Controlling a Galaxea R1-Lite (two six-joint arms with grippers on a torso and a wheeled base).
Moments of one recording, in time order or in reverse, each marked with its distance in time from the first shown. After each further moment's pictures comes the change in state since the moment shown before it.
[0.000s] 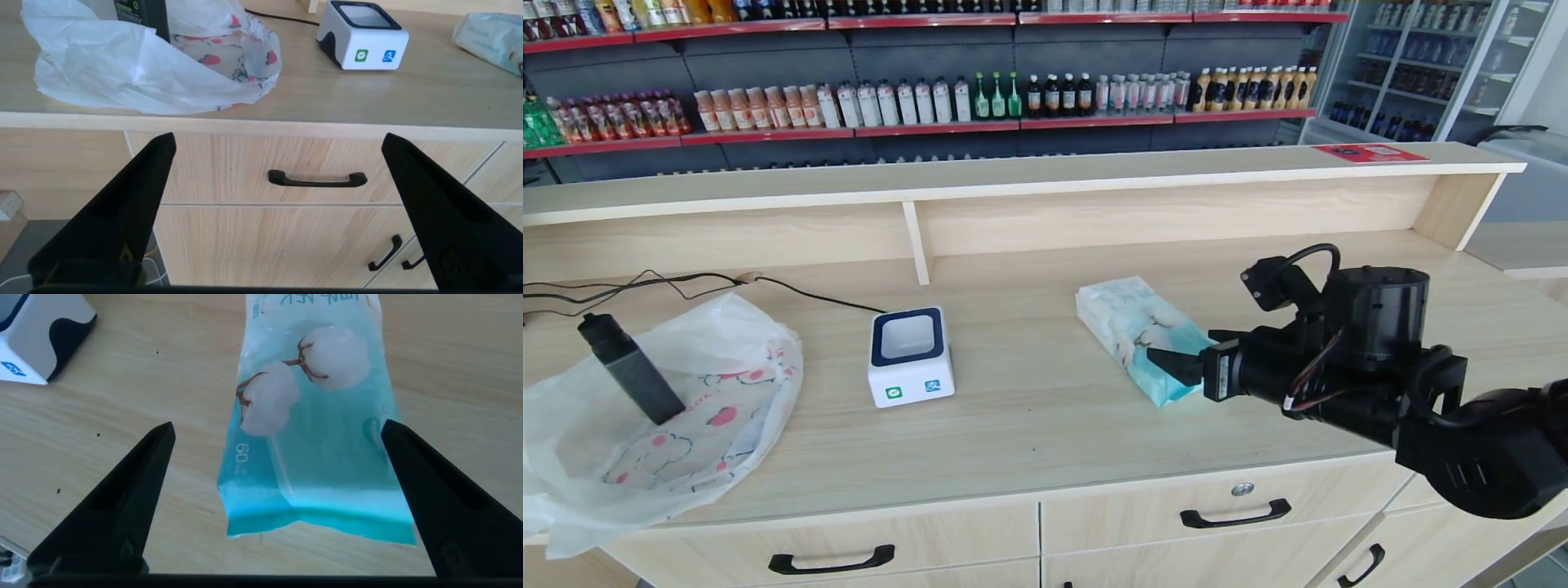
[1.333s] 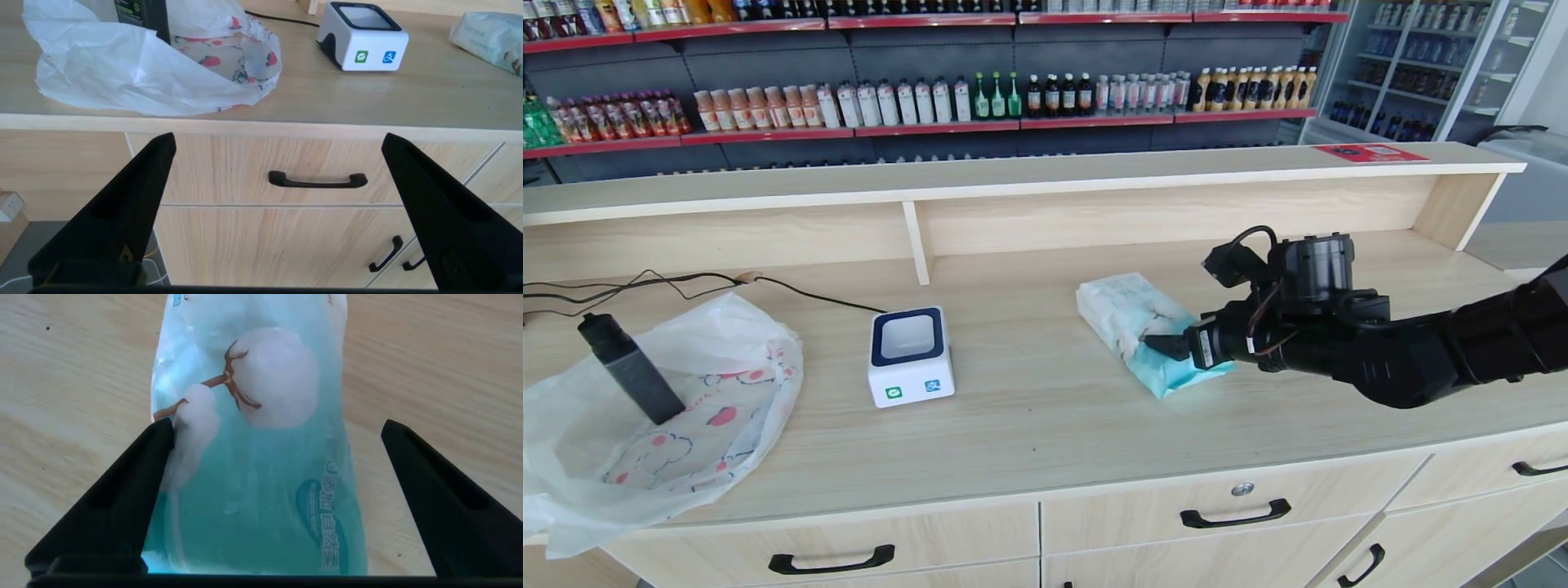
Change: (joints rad) left arm 0.000 0.000 0.000 -0.003 0.000 0.002; right arm -0.108 0.189 -0.359 0.313 0.050 -0.189
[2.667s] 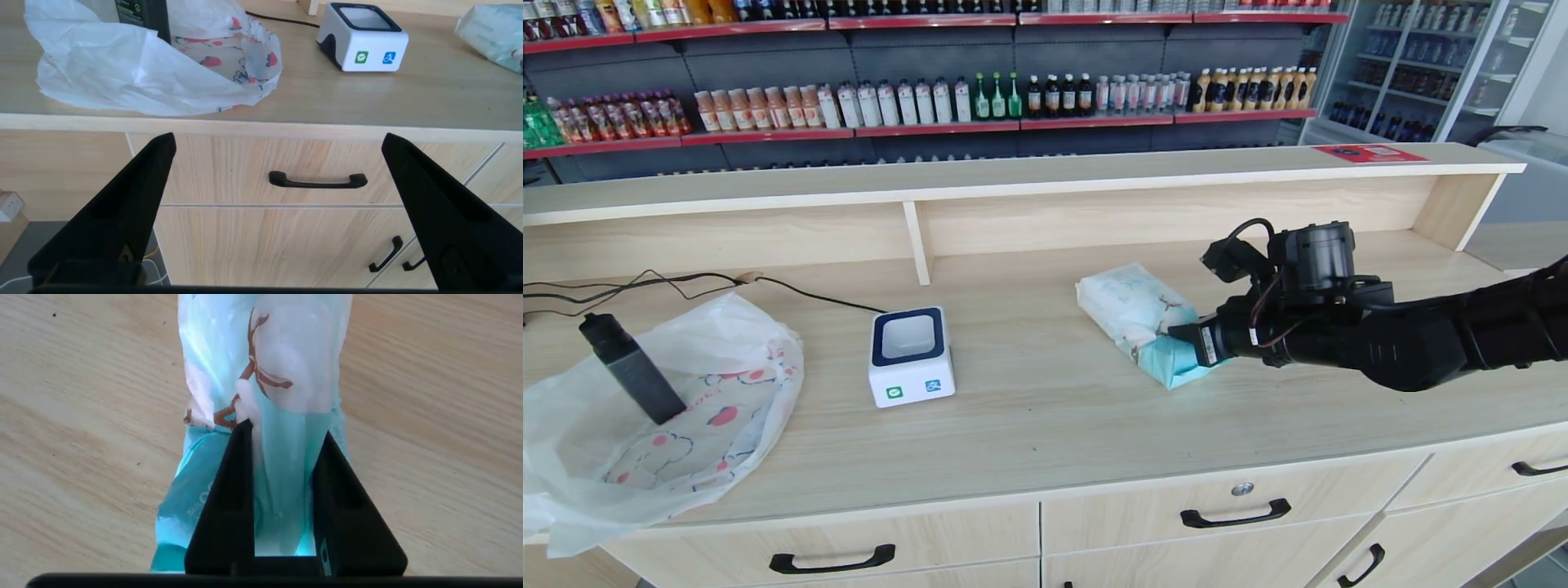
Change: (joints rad) left arm 0.000 0.000 0.000 -0.002 0.000 -0.001; right arm -0.002 -0.013 -0.055 0.130 0.004 -0.034
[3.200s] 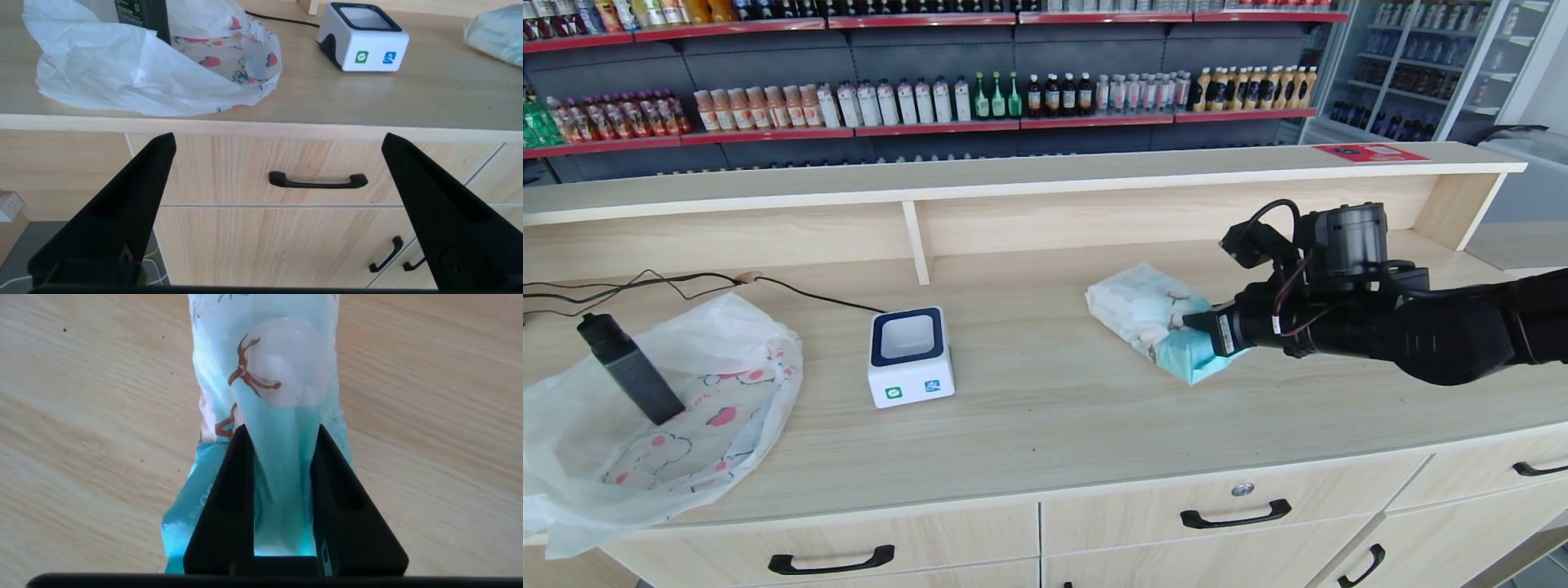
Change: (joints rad) left arm 0.000 0.000 0.000 0.000 0.000 0.001; right arm -0.004 -0.079 0.019 0.012 -0.003 -0.001
